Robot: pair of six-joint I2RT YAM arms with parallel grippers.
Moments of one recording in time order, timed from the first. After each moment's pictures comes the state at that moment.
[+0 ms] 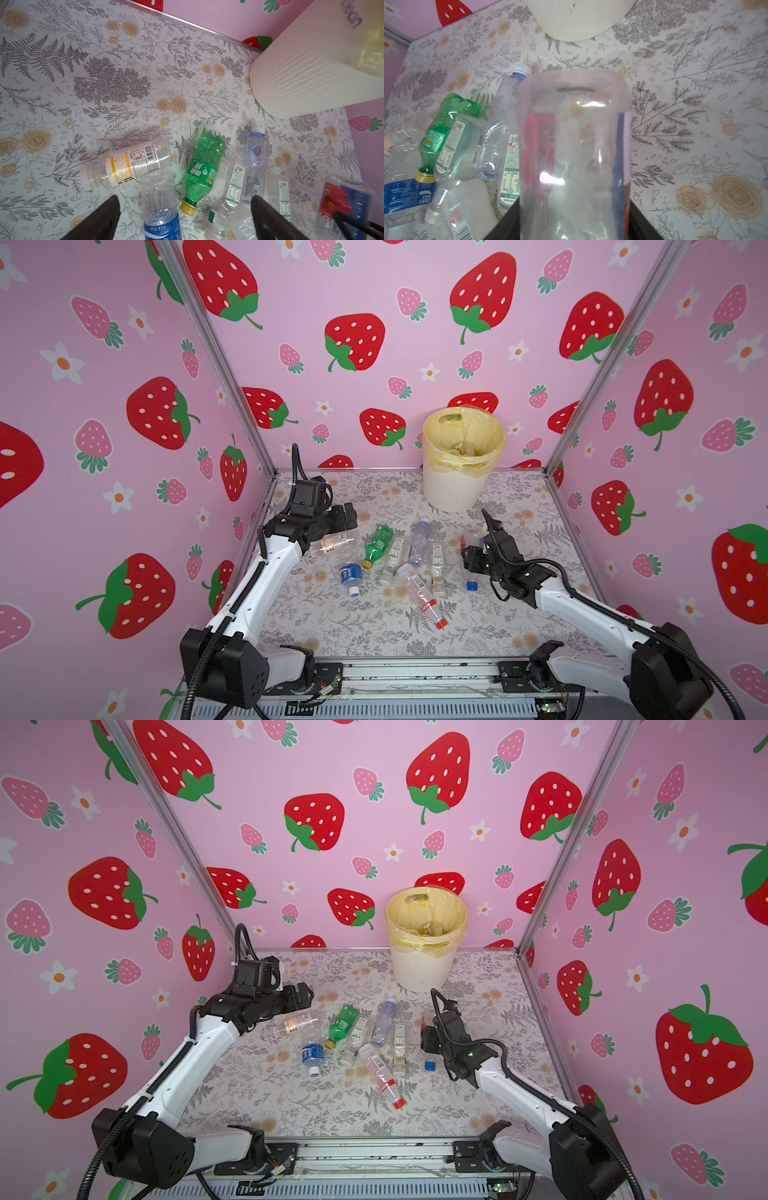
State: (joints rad) left arm -0.18 1.29 1.20 -0.71 0.08 -0.36; right arm 0.65 1.12 0.64 -0.22 0.17 0.58
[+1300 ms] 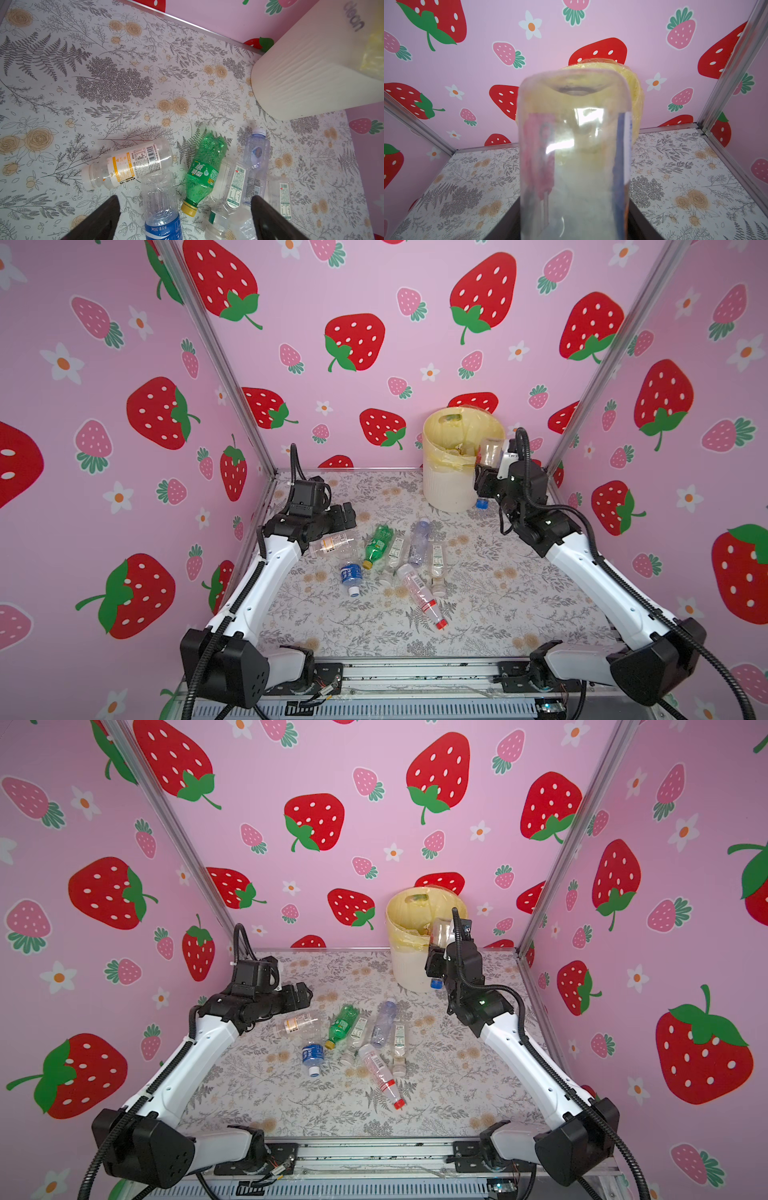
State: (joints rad) left arm -0.17 1.29 1.20 -0.71 0.08 -0.37; right arm 0.56 1.29 1.27 -0.21 0.33 0.30
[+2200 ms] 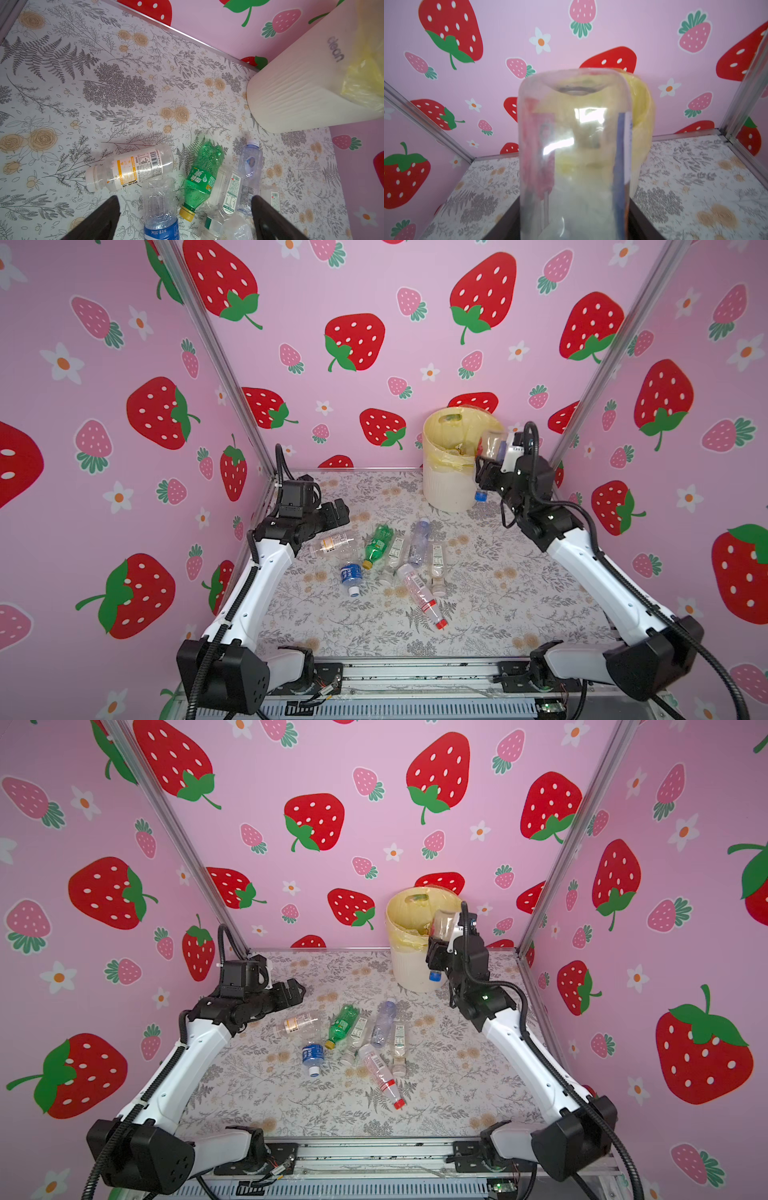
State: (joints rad) left arm -0.10 1.26 1.18 -0.68 0.14 -0.39; right arm 0.49 1.39 1.41 -0.16 0.23 0.32
